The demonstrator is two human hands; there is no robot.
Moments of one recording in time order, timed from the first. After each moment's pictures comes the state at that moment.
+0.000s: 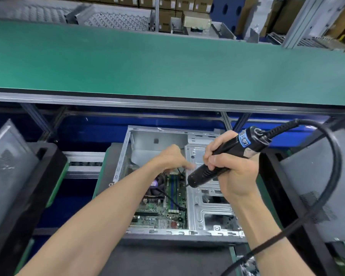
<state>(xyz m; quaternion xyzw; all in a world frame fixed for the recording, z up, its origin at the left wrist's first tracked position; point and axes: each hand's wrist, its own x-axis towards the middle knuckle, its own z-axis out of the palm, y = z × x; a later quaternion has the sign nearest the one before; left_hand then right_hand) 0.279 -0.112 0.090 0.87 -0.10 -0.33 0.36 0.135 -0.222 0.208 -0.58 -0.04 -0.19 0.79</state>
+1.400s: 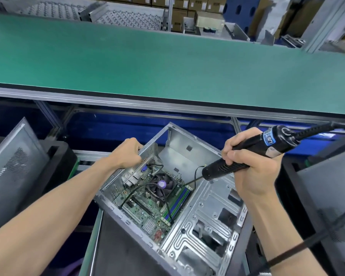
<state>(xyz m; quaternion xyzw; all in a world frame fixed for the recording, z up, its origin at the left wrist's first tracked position) 0.324 0.052 0.072 0.93 -0.14 -0.15 0.31 0.170 -0.210 0.209 -0.59 -0.02 -0.25 0.77</state>
